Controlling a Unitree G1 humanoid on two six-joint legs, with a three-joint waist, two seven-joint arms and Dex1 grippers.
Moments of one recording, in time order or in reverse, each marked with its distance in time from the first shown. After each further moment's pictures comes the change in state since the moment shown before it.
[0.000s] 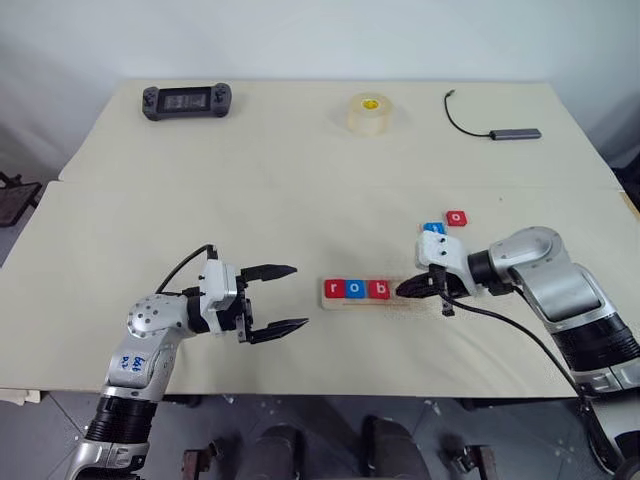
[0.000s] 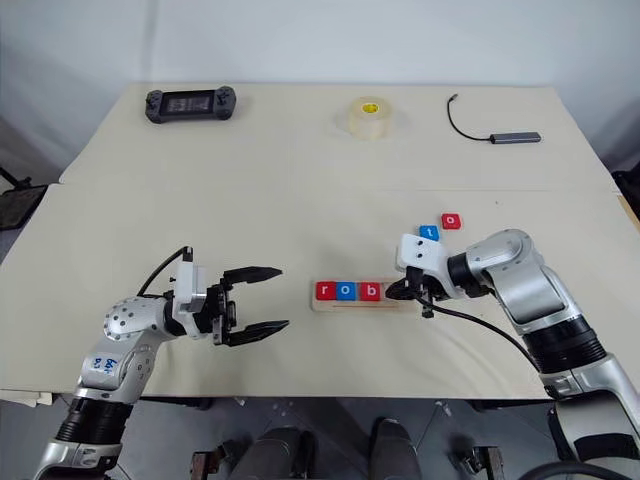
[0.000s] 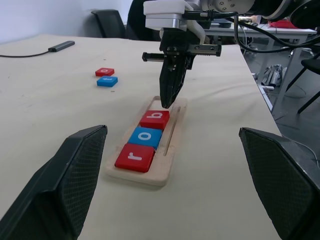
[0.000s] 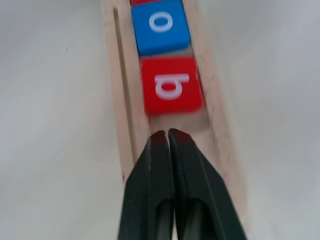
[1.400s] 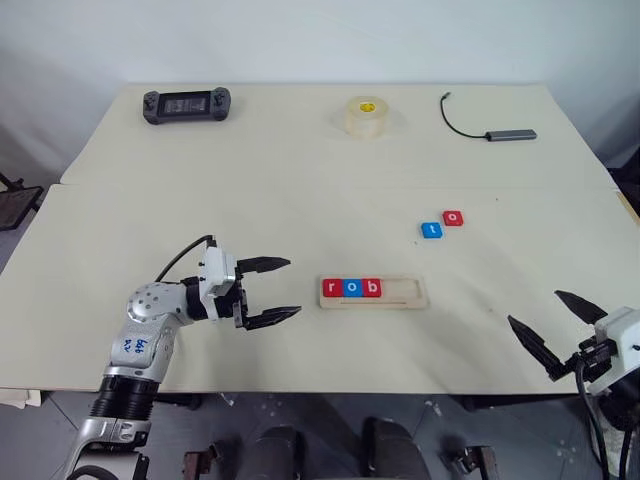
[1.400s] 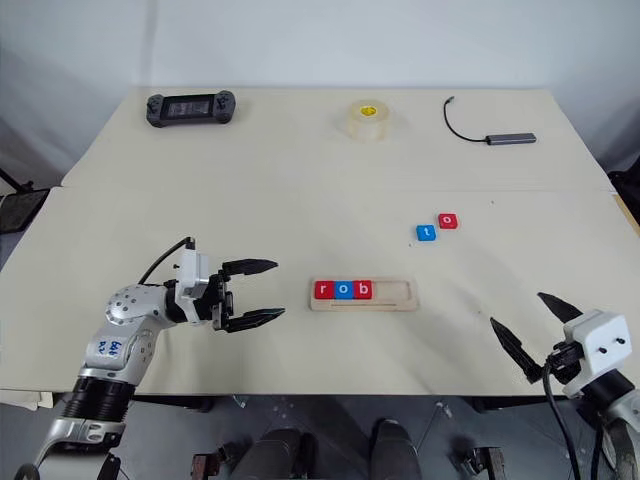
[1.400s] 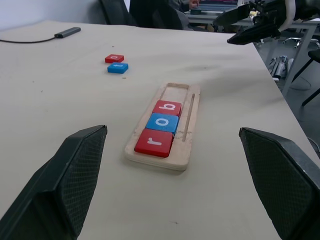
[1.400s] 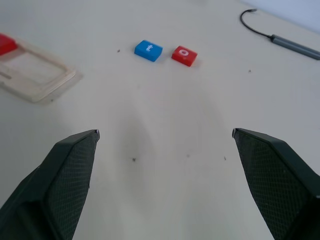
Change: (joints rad) left arm -0.105 0.012 -0.004 0.189 0.029 -0.028 -0.034; right arm 0.901 0.280 -0.894 -0.326 0.276 -0.391 -0.528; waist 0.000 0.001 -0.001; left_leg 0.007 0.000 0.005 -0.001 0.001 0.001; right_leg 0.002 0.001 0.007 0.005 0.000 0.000
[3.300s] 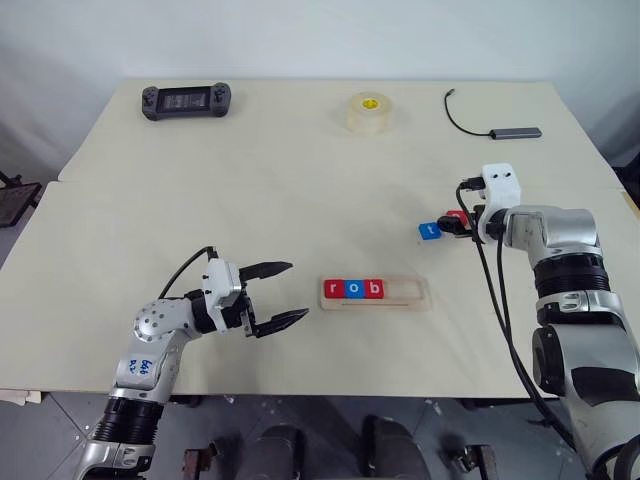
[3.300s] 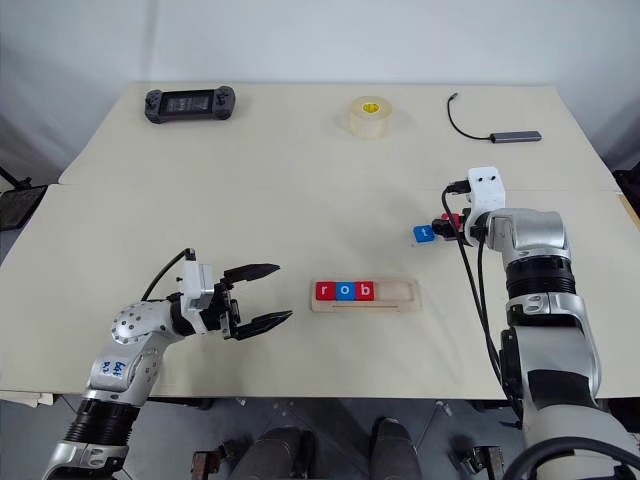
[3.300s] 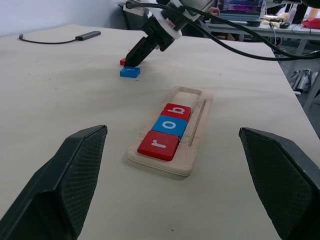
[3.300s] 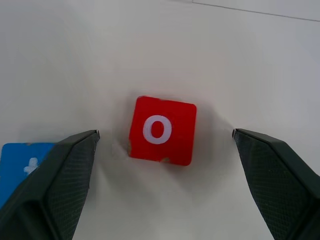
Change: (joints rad) left arm 0.107 -0.046 -0.004 -0.138 0.003 -0.003 0.133; right arm -1.250 -0.078 0.561 0.985 -0.218 0.769 -0.408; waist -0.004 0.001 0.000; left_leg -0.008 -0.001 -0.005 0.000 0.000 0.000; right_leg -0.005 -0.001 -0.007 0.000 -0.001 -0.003
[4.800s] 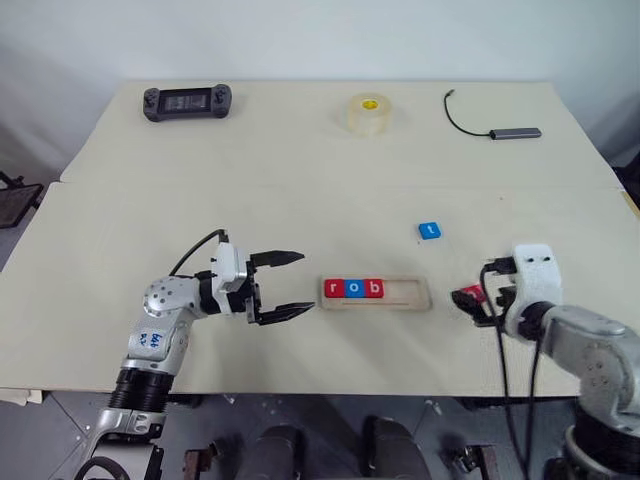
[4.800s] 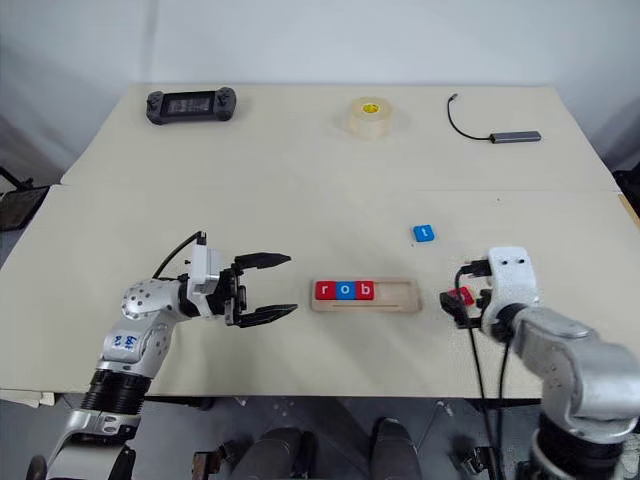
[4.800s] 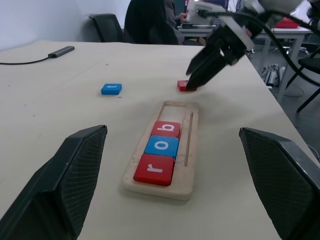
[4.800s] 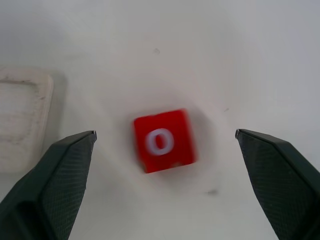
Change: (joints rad) left arm -0.143 -0.011 -0.019 0.132 -0.001 -0.031 -0.136; right arm 0.706 -0.024 -0.339 -1.347 0.229 0.733 -0.047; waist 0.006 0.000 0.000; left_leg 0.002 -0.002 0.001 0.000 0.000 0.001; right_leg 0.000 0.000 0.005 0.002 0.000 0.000
